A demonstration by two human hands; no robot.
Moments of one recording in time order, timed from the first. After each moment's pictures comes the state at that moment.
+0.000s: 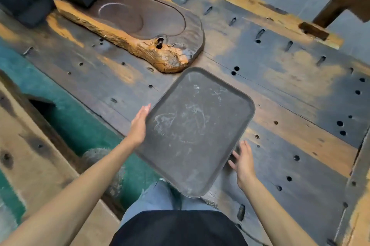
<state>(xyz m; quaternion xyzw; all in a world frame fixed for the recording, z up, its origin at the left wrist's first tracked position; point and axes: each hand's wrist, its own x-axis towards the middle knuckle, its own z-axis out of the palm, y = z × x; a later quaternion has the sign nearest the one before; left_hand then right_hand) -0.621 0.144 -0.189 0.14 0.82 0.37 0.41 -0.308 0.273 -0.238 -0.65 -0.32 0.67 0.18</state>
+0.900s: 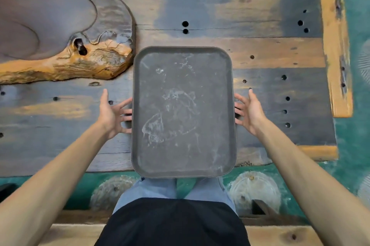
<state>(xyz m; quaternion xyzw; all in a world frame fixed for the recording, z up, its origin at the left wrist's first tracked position) -0.750 0.261 -0.235 0.05 0.69 0.25 0.68 -0.328 0.288 -0.246 -0.70 -0.10 0.67 0.24</state>
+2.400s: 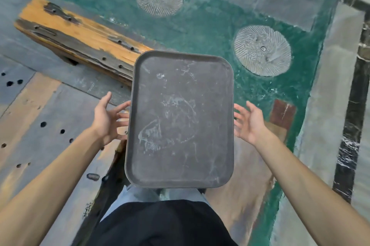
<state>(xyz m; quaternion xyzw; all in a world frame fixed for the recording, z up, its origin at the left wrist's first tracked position) -0.064 0.161 -0.151 0.46 0.49 -0.13 0.73 0.131 -0.206 -0.165 -0.58 0.32 0.41 0.63</state>
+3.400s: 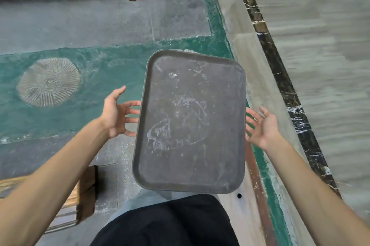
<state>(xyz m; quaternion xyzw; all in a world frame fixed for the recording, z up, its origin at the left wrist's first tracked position) 0.559 -0.004 -0.119 0.58 0.27 -0.40 0.66 0.472 -0.415 -0.125 -0.45 0.49 0.13 0.73</state>
